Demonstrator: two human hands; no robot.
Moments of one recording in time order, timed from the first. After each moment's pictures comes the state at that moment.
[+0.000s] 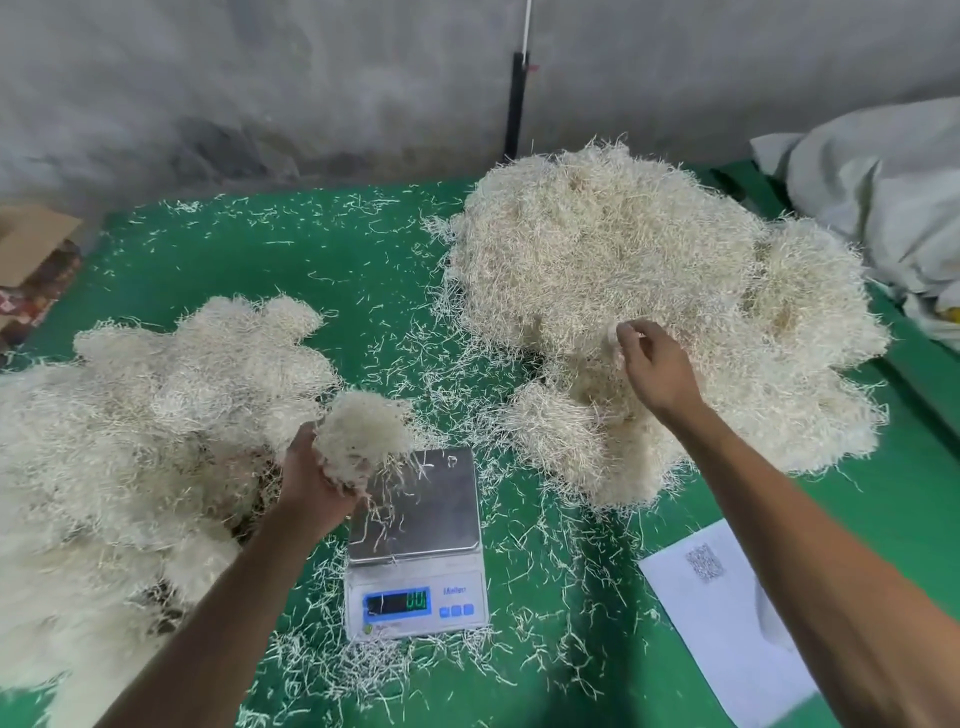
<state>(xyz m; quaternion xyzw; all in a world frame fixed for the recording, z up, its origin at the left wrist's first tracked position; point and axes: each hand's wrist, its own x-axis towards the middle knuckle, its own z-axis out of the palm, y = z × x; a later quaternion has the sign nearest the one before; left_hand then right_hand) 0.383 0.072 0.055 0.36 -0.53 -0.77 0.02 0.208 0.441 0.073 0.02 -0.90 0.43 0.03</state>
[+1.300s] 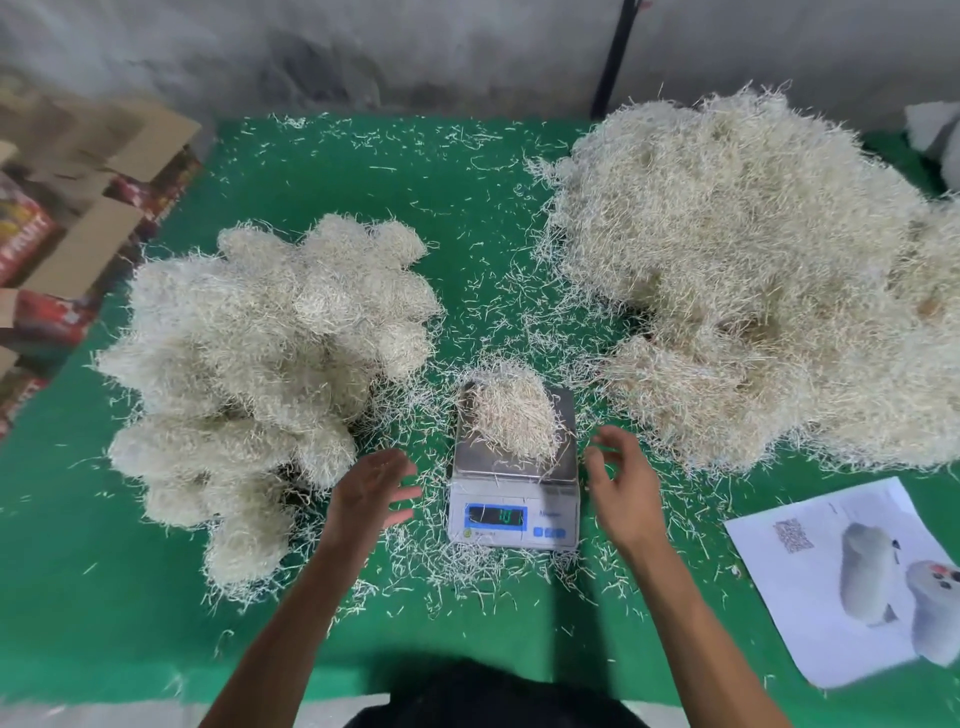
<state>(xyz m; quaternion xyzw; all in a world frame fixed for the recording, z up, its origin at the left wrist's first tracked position) 0.550 0.000 0.003 0.26 -0.72 -0.64 0.00 0.430 0.293 0.000 0.02 -0.87 0.48 -0.06</state>
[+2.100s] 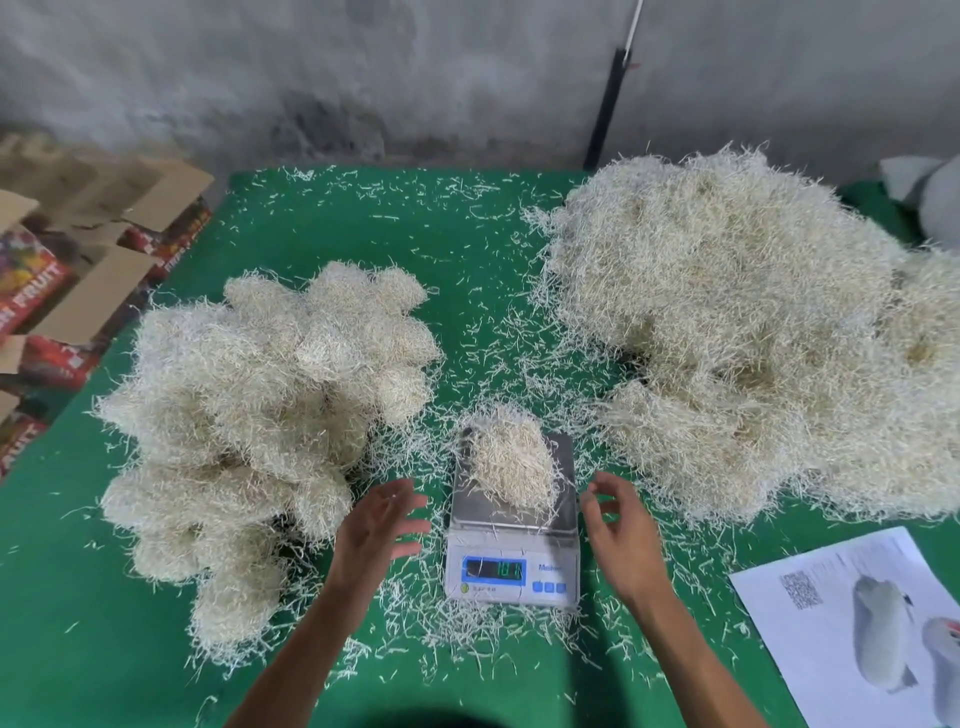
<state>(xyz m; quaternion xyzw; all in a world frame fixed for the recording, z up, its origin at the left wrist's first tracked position) 0.531 0.010 0.012 0.23 -0.70 -0.67 0.05 0.420 0.296 -0.006 0.04 -0.87 0.49 -0.09</state>
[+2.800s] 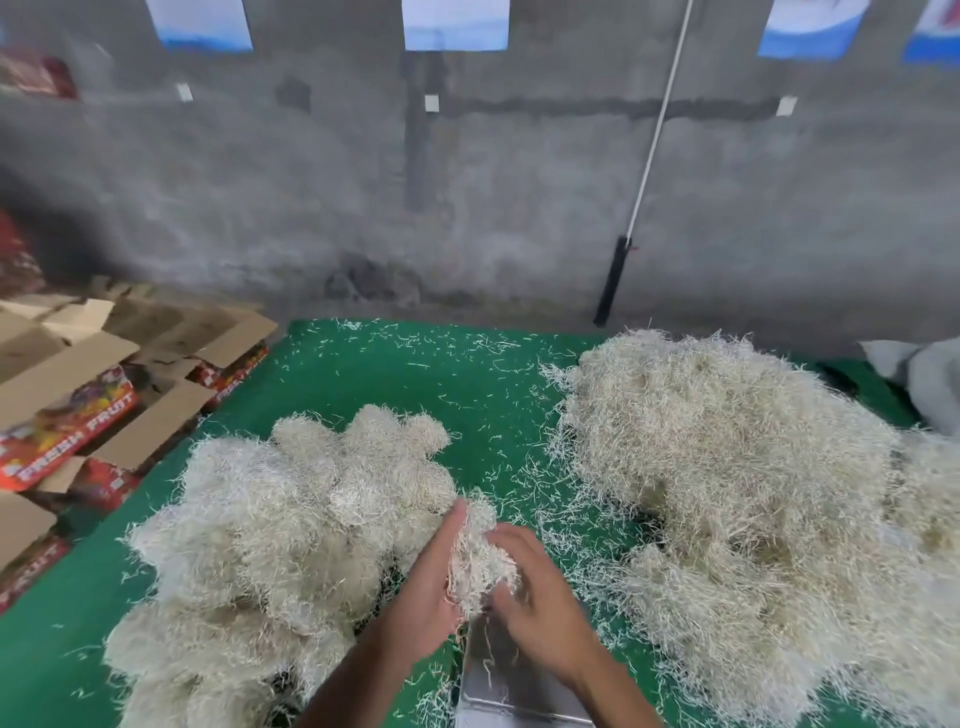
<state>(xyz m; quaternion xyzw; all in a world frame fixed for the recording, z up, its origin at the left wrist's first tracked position) 0.436 0.013 0.108 0.15 -0.64 -0.75 -0.03 0.381 0.184 0.112 0.32 -0.82 0.46 -0.13</state>
